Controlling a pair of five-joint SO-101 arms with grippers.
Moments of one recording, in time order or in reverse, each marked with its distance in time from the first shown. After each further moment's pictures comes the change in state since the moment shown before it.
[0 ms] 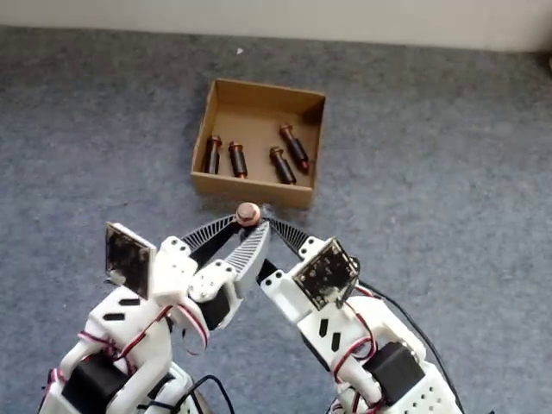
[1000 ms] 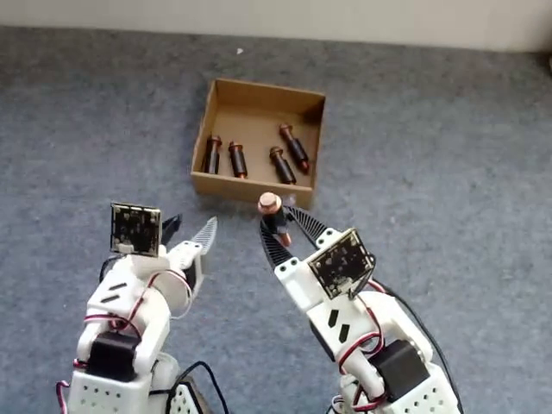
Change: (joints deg) left arm -30.4 0.3 19.0 0.9 -11.6; right arm 6.2 -0.1 0.0 -0.2 0.0
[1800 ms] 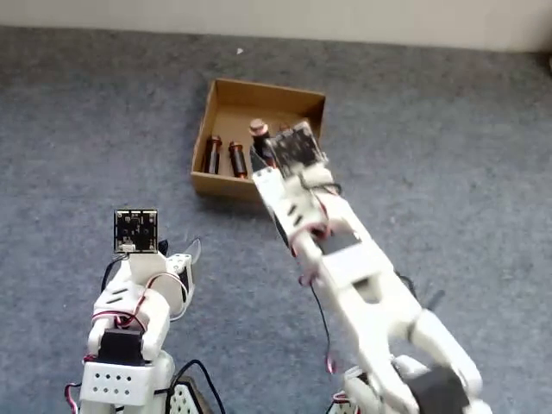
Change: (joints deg) left arm -4.0 0.1 12.3 -1.9 0.0; right arm 7.8 68.4 -21.3 -41.6 0.0
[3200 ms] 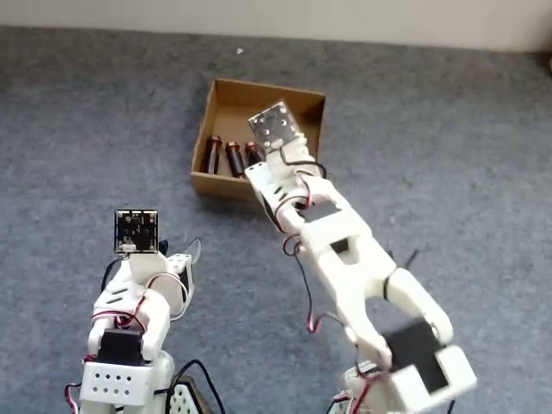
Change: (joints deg) left arm 0.0 0.0 0.1 0.0 -0.3; right arm 0.2 18.4 -14.3 9.1 -0.3
